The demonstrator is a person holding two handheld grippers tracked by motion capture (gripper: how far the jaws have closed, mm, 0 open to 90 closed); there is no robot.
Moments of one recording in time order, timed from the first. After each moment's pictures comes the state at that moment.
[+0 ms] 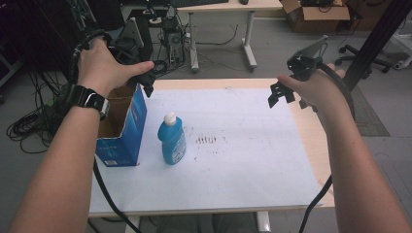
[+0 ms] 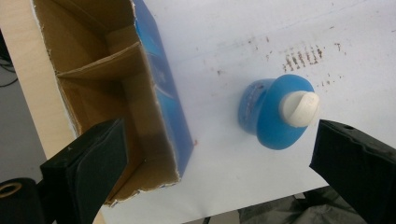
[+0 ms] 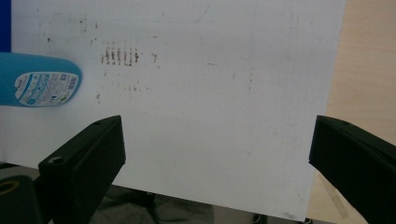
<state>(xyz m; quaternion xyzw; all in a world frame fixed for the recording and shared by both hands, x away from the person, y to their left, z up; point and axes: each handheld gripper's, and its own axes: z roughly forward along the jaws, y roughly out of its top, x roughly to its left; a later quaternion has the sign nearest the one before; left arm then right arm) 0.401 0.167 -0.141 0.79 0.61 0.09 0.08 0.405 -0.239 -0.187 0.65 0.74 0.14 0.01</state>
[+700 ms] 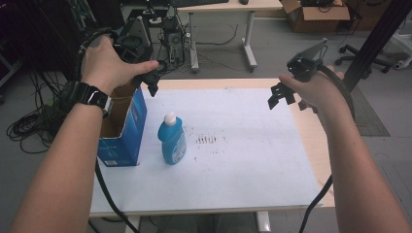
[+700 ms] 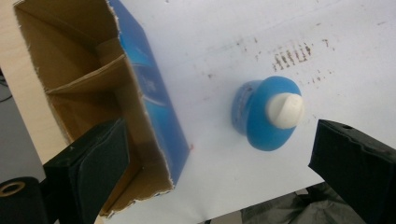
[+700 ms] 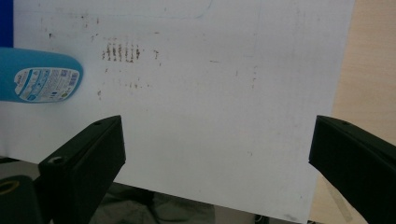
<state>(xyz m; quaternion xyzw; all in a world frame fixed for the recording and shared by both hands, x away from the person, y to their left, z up) 0.405 0.153 -0.140 0.81 0.57 0.08 0.09 0.408 -0.244 -0.195 0.65 0.75 0.14 -0.01</state>
